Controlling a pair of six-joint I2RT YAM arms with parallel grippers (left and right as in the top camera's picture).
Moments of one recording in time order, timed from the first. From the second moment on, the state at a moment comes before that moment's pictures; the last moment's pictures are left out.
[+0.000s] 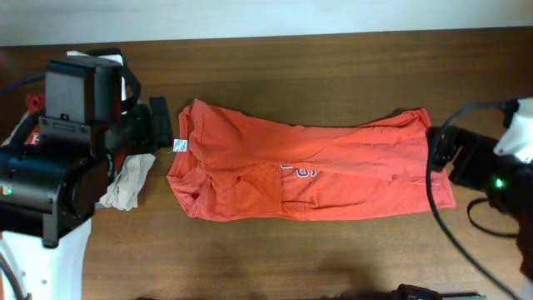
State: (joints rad) left arm -0.24 1.41 2.07 -1.51 -0.28 -0.23; right arm -0.27 1.01 1.60 -1.26 -0.29 0.18
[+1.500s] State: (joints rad) left arm -0.24 1.42 2.07 -1.56 -0.28 -0.23; right arm -0.27 1.15 1.60 -1.38 -0.35 0.18
